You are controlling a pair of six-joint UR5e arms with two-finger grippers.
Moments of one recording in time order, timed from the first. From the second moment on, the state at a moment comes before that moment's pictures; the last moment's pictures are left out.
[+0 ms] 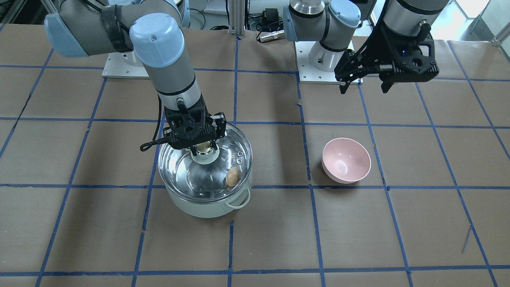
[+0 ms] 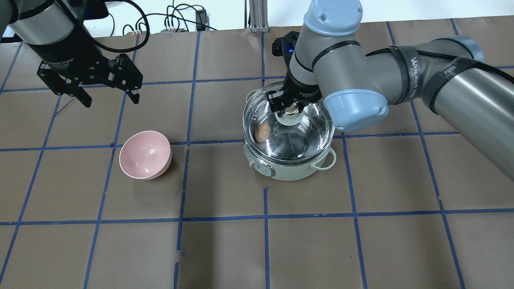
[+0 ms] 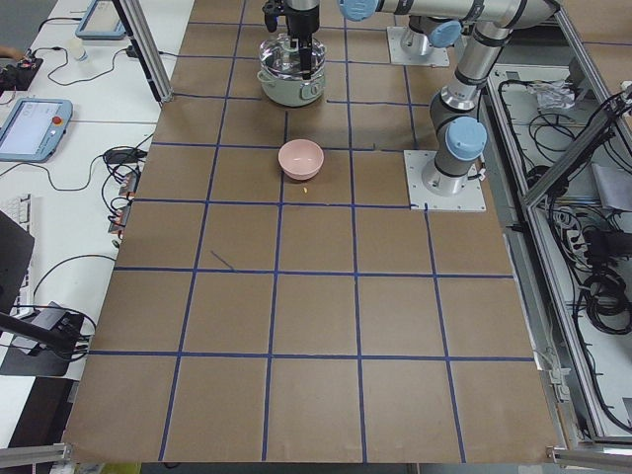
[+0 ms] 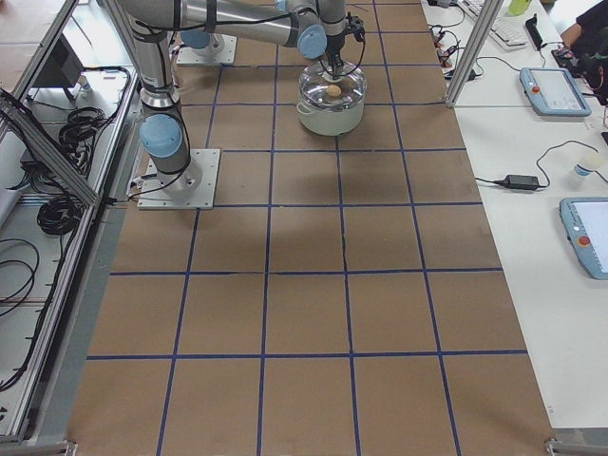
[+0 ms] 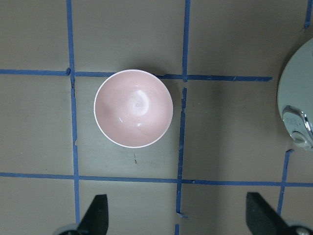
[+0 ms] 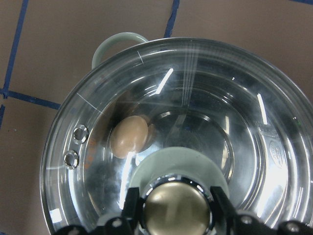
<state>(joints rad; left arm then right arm) -1.51 -1.54 -1.52 -1.69 1.59 0.02 1.81 -1.37 1.71 -2.06 -1.45 -0.01</state>
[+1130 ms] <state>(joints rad) -1.51 -1.54 -1.52 -1.69 1.59 0.02 1.76 -1.38 1.66 -2.07 -1.46 -0.02</state>
